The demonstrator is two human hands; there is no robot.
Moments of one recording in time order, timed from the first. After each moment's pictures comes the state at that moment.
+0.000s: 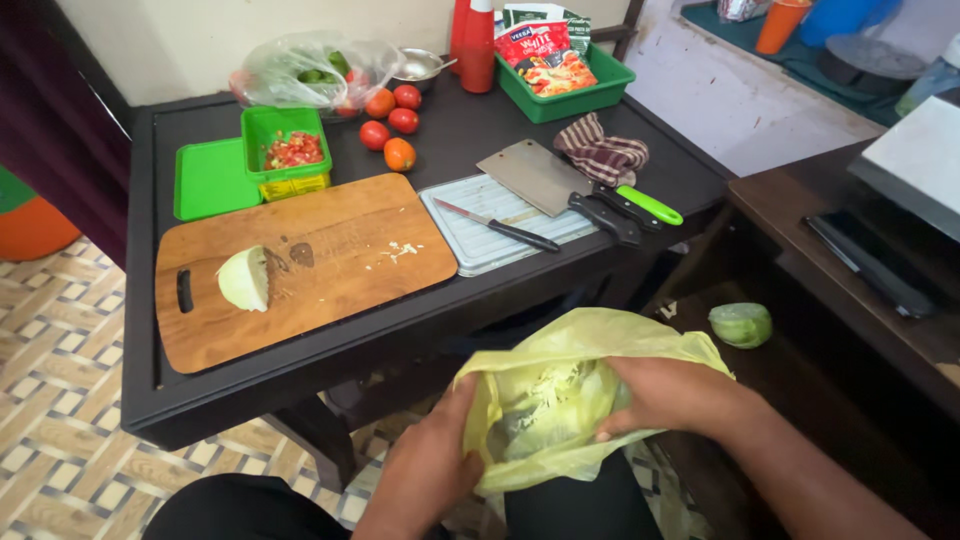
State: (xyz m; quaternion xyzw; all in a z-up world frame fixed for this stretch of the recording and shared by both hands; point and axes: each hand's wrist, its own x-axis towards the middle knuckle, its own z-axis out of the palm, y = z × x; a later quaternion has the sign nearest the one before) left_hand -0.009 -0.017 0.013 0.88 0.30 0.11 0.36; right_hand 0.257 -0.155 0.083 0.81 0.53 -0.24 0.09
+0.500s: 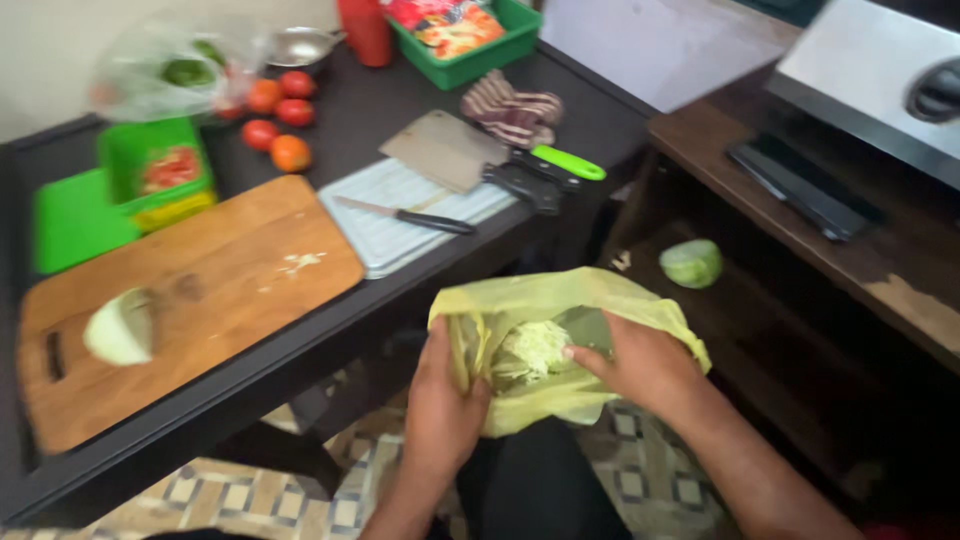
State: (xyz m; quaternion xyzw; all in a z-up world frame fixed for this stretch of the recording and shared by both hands) left_hand 0.094 -0.043 -0.006 0.81 0.24 0.34 0.41; right_hand 0.289 -0.202 0.033 0.86 0.47 0.00 -0.18
